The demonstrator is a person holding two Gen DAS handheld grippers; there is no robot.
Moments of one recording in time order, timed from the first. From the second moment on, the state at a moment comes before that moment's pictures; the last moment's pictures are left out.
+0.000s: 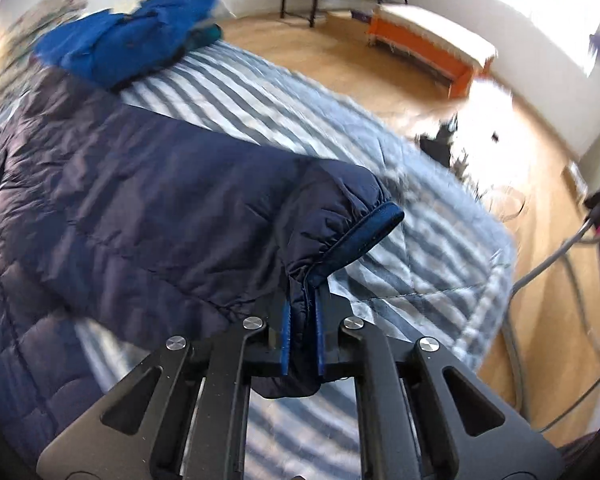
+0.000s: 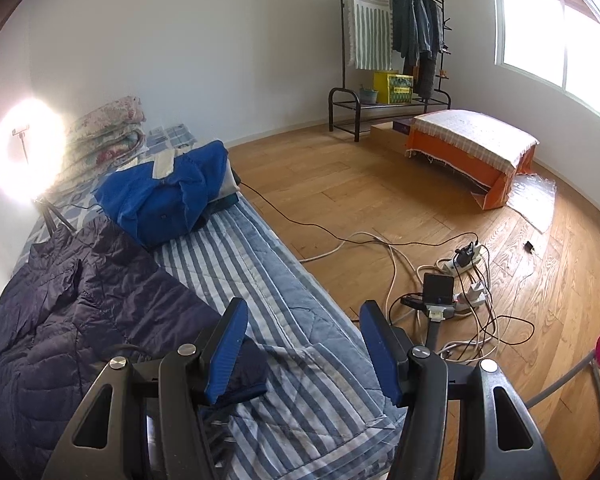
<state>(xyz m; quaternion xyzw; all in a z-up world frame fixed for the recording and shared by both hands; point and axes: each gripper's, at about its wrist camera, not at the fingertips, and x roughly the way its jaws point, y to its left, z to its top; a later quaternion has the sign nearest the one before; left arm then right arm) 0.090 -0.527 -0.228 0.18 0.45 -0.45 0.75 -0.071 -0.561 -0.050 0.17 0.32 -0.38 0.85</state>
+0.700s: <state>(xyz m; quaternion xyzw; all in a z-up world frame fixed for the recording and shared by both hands) 0.242 -0.268 -0.090 -0.06 0.41 -0.35 0.84 0.011 -0.464 -0.047 0.10 0.34 -0.30 0.89</state>
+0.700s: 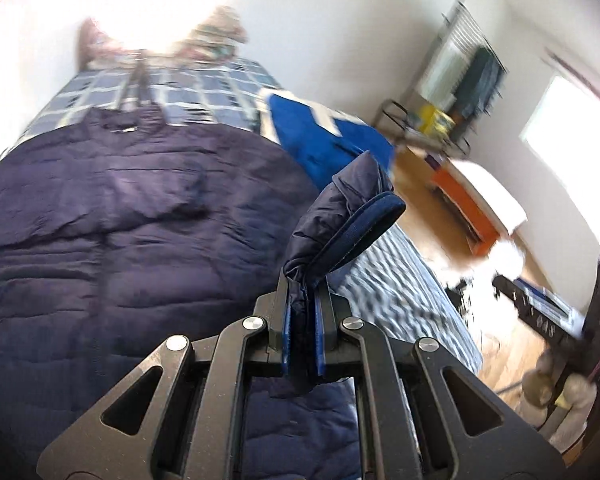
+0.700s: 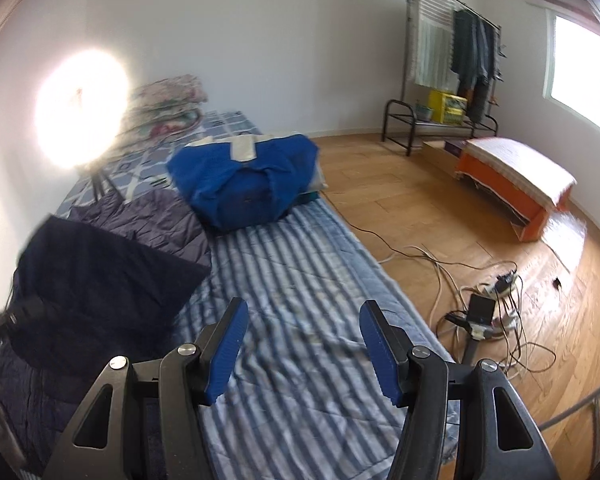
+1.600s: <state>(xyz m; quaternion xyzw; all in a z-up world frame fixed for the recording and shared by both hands) 0.490 -0.075 -0.200 -0.13 0.43 -0.14 0.88 0.072 -0.367 -0.051 0.03 0.35 -0.21 0.91</state>
